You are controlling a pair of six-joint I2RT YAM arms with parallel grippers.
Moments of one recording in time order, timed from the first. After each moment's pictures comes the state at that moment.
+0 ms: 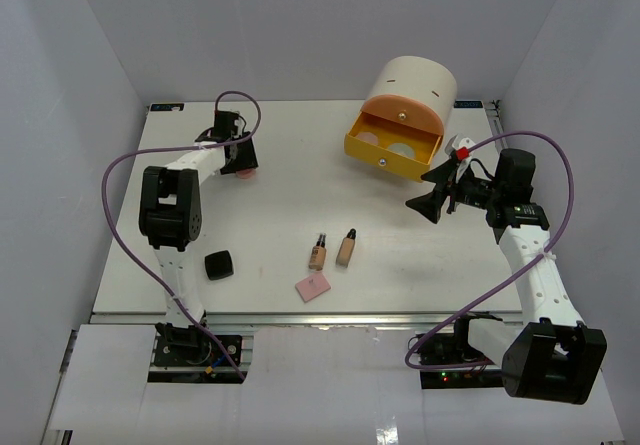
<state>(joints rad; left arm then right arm) -0.14 2.09 1.53 -0.33 -0.01 -0.29 -0.06 1.07 0.85 -0.28 -1.08 -0.43</state>
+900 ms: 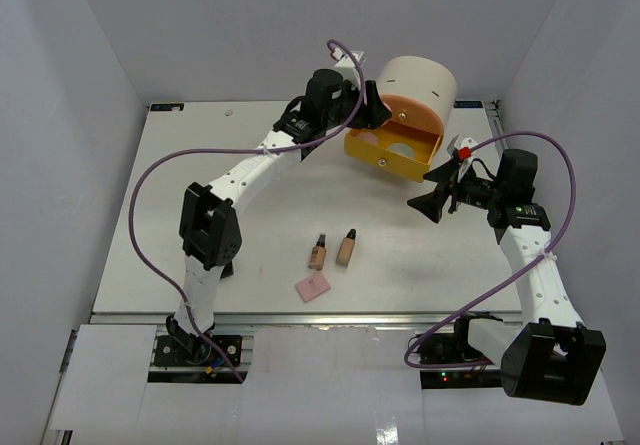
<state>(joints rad) -0.65 2.09 2.02 -0.15 0.20 -0.41 -0.08 1.07 0.85 -0.28 -1.08 -0.43</state>
